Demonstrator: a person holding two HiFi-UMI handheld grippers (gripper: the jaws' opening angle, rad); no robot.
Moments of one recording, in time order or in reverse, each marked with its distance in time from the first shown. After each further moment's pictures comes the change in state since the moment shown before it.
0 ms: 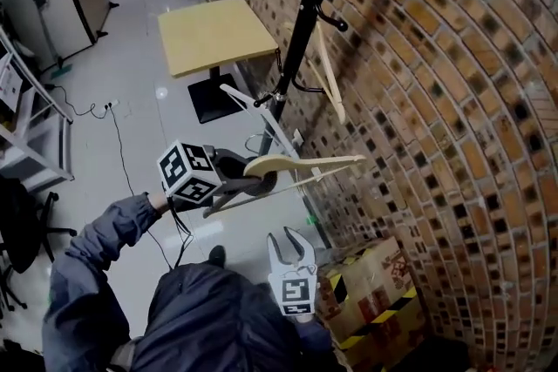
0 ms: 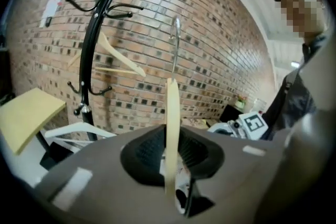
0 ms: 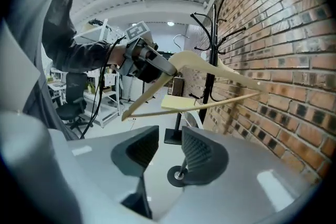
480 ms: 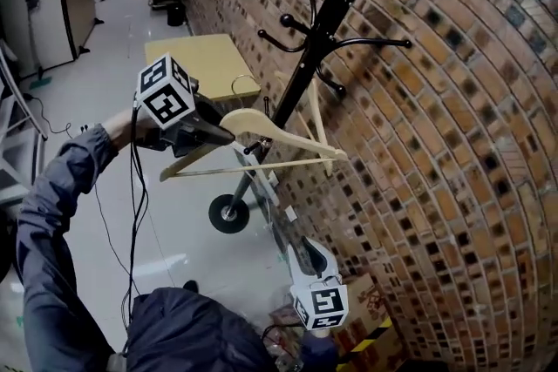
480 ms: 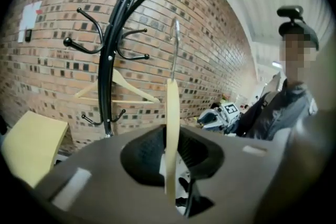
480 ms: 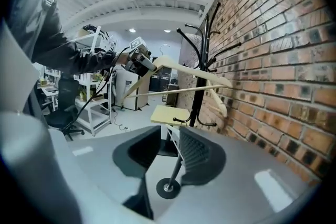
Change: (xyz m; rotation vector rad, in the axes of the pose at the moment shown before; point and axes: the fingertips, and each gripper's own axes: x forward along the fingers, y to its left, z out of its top) left arm -0.131 0.095 0.130 0.107 0.080 -0.142; right arm 0.000 -0.080 0.110 -0.011 -0.063 -0.063
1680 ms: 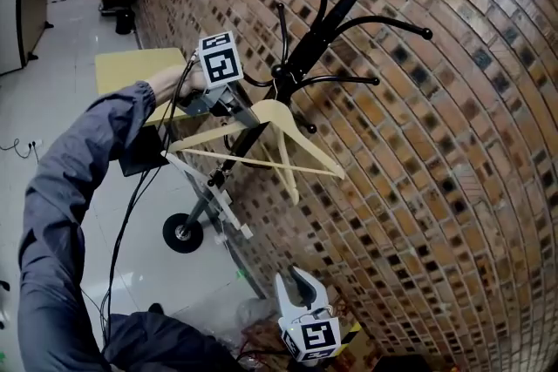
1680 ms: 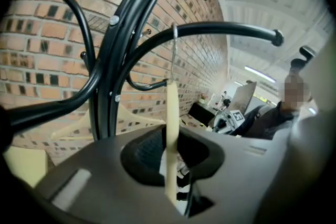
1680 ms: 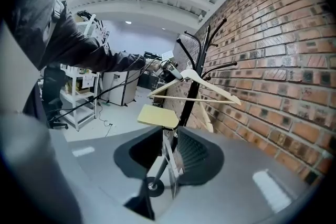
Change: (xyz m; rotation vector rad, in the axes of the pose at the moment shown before) left arm 0.038 0.097 0.122 0.078 0.089 -0.350; right arm -0.016 0.006 0.072 -0.075 0.019 -0.161
